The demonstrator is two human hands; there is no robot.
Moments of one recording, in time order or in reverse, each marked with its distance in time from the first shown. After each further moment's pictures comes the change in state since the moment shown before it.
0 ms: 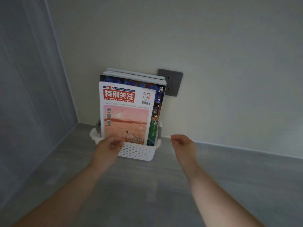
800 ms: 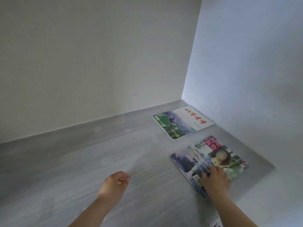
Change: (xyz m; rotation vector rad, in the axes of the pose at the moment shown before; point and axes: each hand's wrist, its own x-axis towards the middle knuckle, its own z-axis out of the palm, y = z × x) left_hand -0.323 0.158 0.394 0.152 -0.697 0.132; right_hand -0.196 0.294 -0.552 -0.754 0.451 0.571
